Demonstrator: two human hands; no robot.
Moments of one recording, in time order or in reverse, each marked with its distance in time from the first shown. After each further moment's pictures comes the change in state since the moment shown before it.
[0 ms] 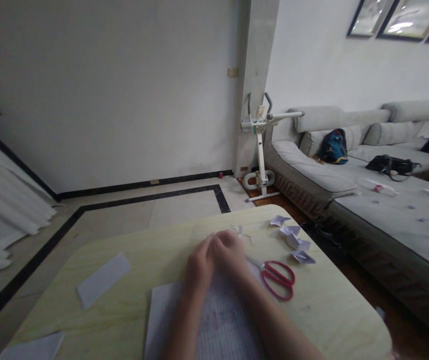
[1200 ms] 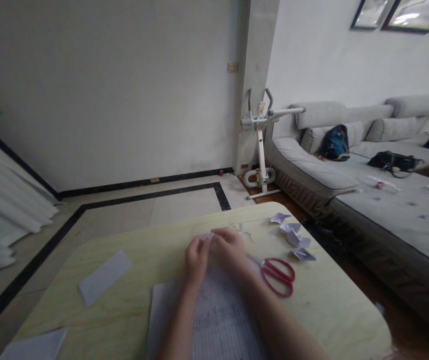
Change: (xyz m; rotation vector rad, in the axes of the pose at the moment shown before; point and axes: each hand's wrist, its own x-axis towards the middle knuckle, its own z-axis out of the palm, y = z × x) left_hand 0.006 0.010 -0.007 -0.275 0.051 -0.223; right_hand 0.008 0.005 -0.005 0.179 -0.088 0.036
